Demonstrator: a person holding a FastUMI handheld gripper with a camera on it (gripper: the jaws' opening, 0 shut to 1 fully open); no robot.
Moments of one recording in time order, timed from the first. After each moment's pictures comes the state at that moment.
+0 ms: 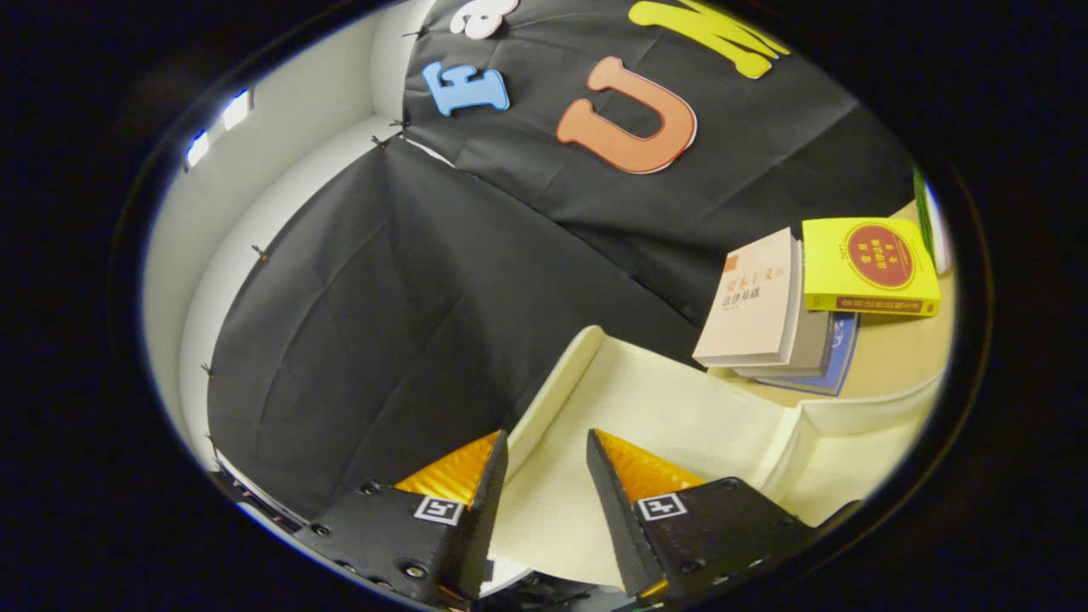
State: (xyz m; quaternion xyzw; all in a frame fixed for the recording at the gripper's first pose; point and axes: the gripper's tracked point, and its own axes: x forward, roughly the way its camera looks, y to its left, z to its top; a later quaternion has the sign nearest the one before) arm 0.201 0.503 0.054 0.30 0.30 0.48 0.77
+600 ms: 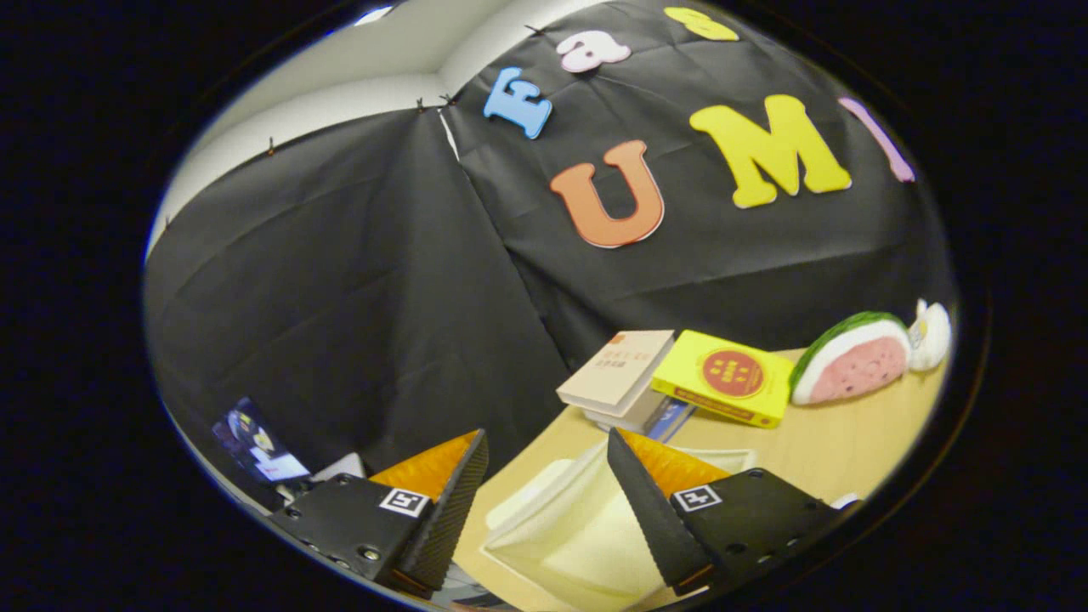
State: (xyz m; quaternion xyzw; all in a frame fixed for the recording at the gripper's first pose) arm 0.178 0.342 0.038 0.08 0.20 0.35 0.91
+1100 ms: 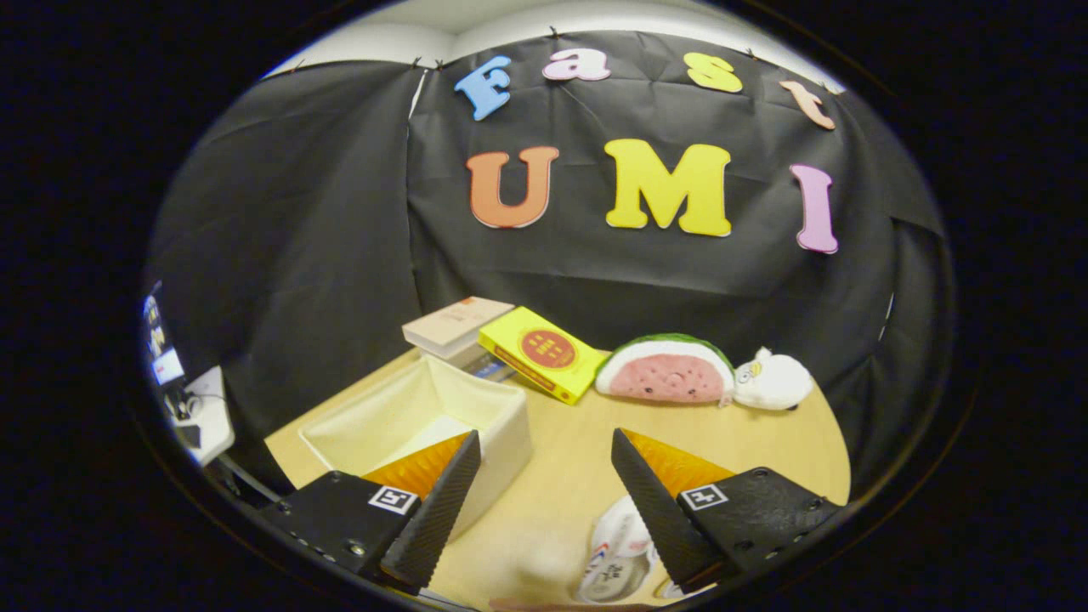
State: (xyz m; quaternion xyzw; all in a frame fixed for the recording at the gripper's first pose) arm 0.155 0.140 -0.039 -0.07 0.22 0.17 0.96
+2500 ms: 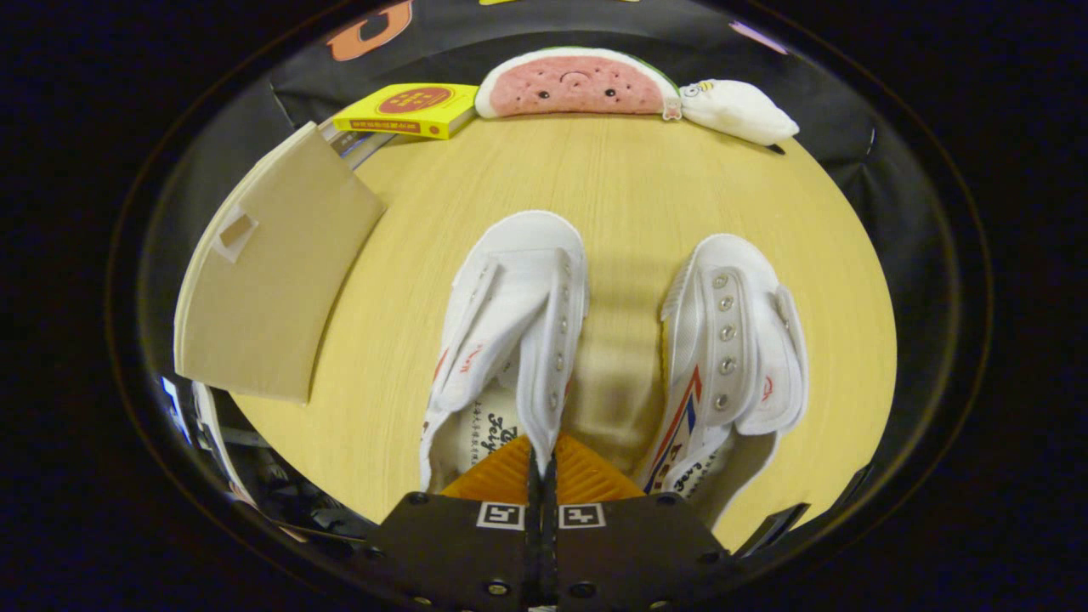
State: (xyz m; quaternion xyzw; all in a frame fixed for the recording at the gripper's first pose) arm 0.114 0.001 -0.245 0.01 0.58 0.06 0.81
